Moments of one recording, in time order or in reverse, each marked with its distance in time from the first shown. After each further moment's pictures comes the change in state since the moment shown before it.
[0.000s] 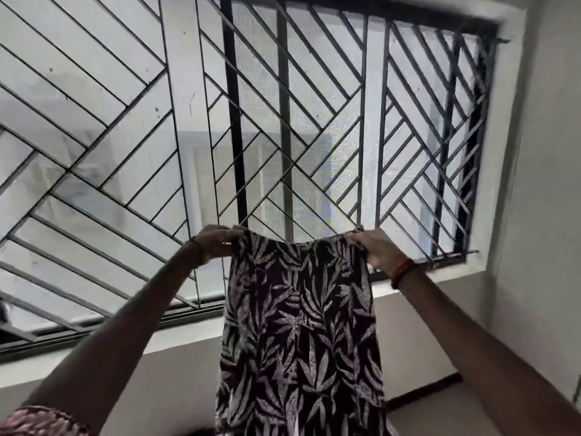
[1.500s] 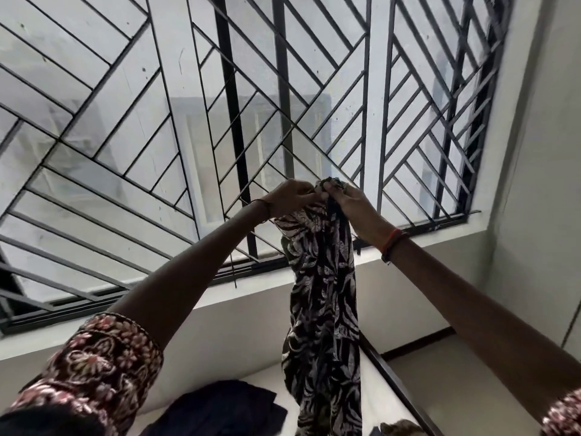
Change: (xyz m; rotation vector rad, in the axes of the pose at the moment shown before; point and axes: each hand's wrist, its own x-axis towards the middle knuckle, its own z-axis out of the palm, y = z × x) left_hand -0.018 0.072 0.114 0.462 -0.210 0.510; right_hand -0.044 -0.010 0.065 0.290 -0.112 -0.324
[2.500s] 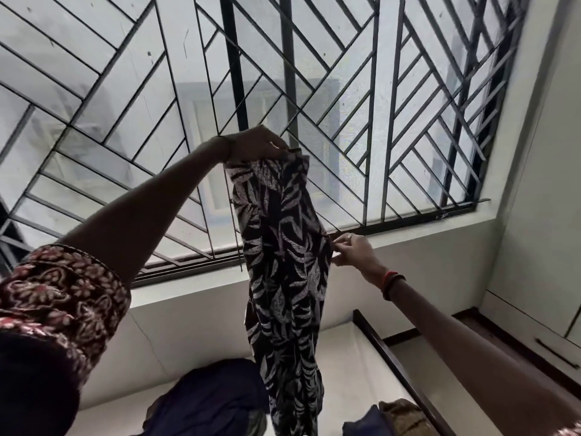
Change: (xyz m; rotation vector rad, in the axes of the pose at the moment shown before) left_hand -0.016 0.022 -0.097 0.202 -0.109 -0.089; right_hand -0.060 0.095 -0.028 -0.360 0.074 0.266
